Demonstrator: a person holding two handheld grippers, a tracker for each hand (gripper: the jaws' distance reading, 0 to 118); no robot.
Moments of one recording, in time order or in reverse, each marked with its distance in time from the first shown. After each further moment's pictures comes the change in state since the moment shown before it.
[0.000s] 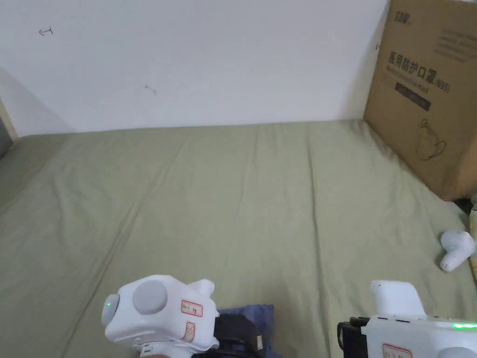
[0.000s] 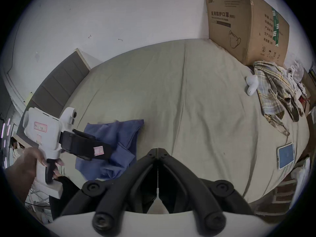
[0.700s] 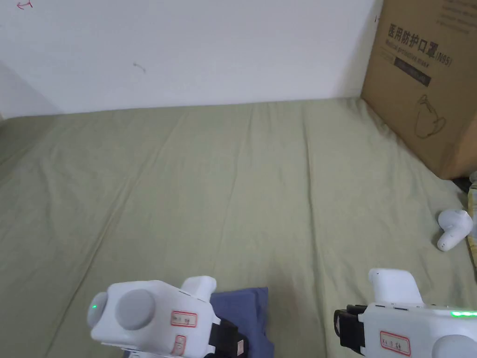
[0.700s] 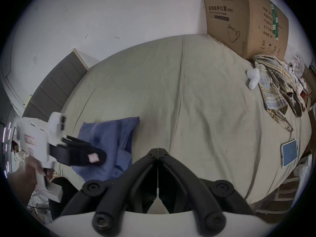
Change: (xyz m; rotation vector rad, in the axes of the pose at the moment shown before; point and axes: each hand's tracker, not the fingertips) left arm 0.007 -0.021 -0.012 -0.035 0.034 -0.209; right arm 0.011 -0.005 -0.015 -0.021 0.002 -0.026
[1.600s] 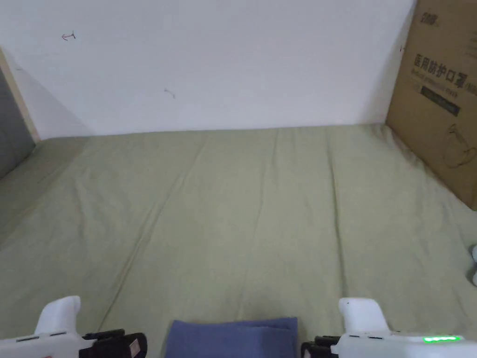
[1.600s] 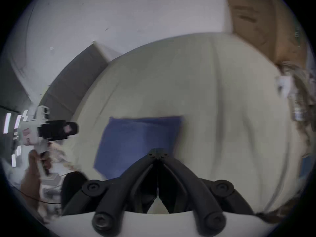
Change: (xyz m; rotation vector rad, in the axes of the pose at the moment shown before) left arm -0.090 -0.084 0.175 0.481 0.149 0.203; right arm -0.062 0.009 -0.040 -0.099 0.277 0.076
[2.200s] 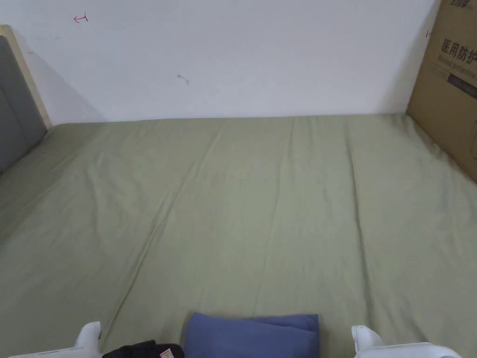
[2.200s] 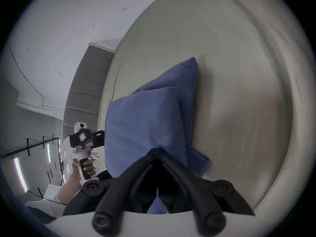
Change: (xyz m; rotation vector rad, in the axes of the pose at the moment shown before) left arm -0.081 -0.026 -0.078 -0.159 -0.376 0.340; right arm 0.076 -0.021 -0.076 -0.201 0.277 -0.325
